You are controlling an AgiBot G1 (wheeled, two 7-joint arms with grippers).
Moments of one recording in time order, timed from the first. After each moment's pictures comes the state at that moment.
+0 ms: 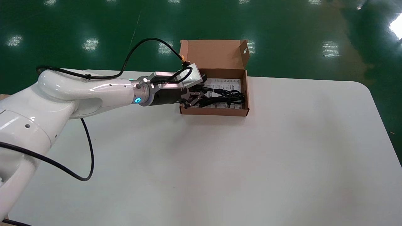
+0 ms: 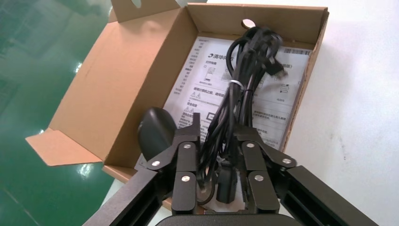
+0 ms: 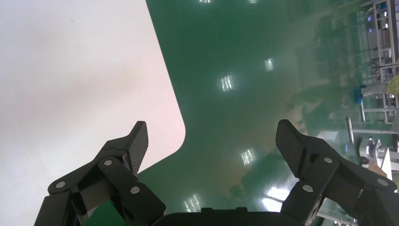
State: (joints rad) left arm -1.66 1.36 0.96 -0.30 1.21 0.77 0.27; right arm 2.17 -0.66 -0.76 0.00 -1.57 -1.27 -0.80
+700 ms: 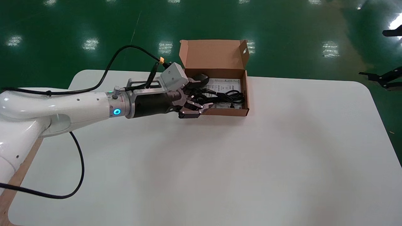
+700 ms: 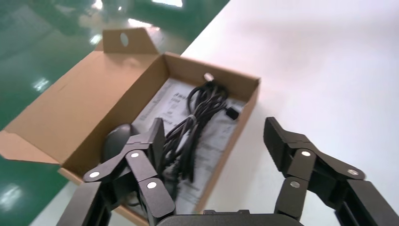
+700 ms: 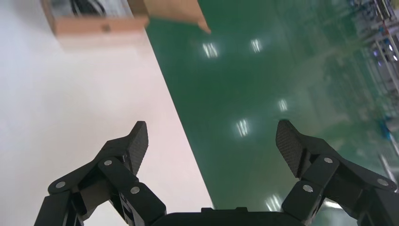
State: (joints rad) left arm -1.51 1.17 0.78 -0.55 1.08 0.95 0.15; right arm 1.91 -0.65 -0.65 0.31 -1.37 -1.32 -0.57
